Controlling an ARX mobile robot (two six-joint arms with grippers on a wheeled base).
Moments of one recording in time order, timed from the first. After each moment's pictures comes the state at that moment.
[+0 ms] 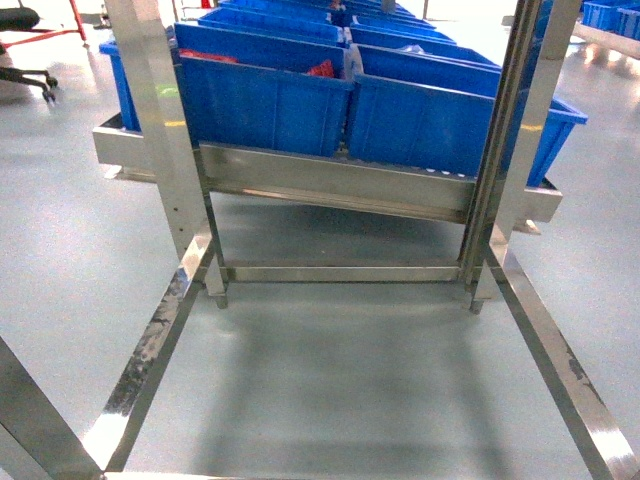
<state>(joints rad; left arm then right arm) 0.00 0.01 0.01 0.00 0.00 0.00 0.00 0.00 0.01 0.00 0.00 0.00</state>
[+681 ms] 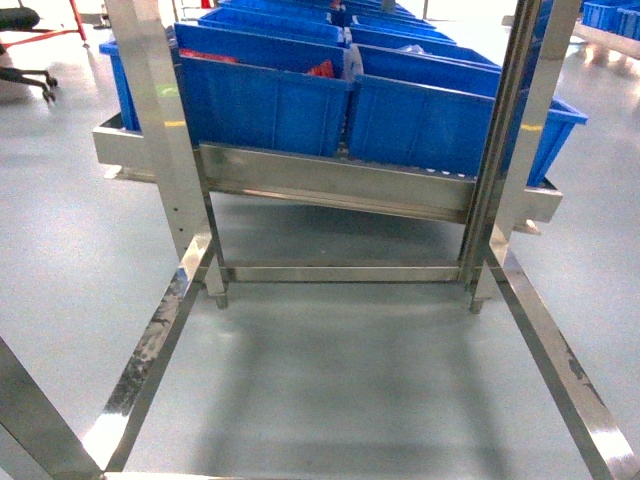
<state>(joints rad) 0.00 0.01 0.01 0.00 0.00 0.00 0.00 0.00 0.01 0.00 0.00 0.00</state>
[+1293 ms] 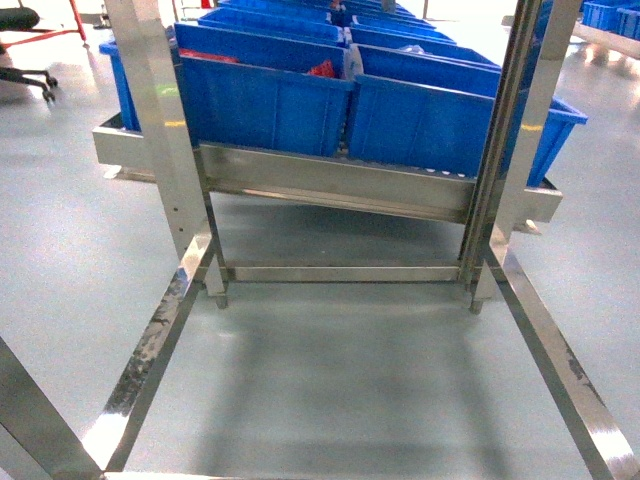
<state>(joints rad) 0.00 0.01 0.01 0.00 0.00 0.00 0.00 0.00 0.01 0.00 0.00 0.00</state>
